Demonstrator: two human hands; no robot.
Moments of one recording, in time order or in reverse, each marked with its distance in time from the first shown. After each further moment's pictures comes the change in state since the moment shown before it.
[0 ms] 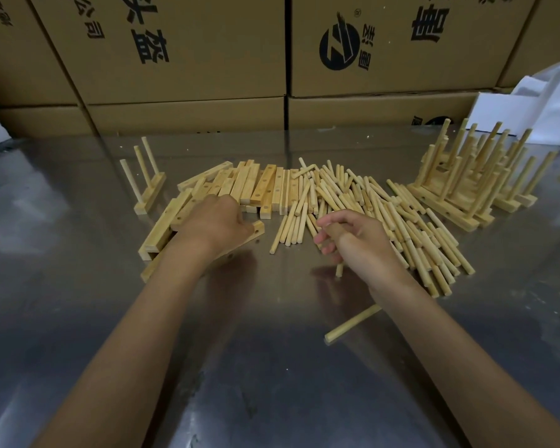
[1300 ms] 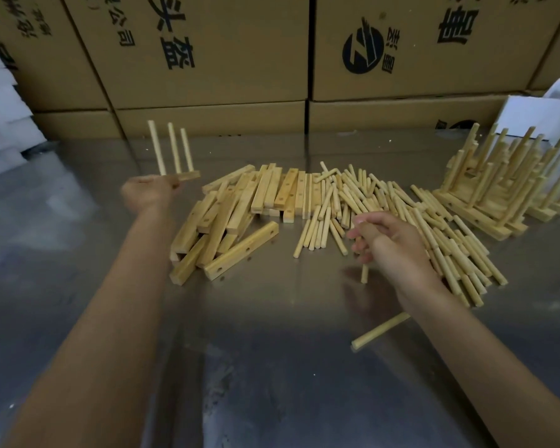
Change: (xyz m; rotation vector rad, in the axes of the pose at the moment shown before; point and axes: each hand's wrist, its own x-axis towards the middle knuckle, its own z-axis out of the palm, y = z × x) left_hand 0.053 -0.103 -0.034 -1.180 0.662 -0.657; right_hand 0.004 0.003 0.001 0.121 0.117 0.003
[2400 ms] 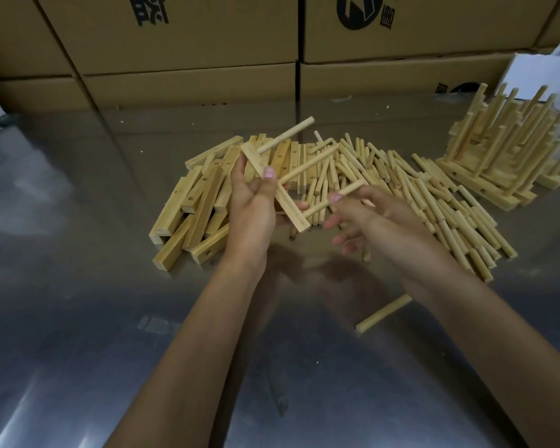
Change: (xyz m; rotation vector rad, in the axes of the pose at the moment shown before) left_hand -0.163 -0.042 0.032 -0.273 -0.714 0.059; right_hand -0.019 -0.020 0.008 -0.009 -0.231 0.105
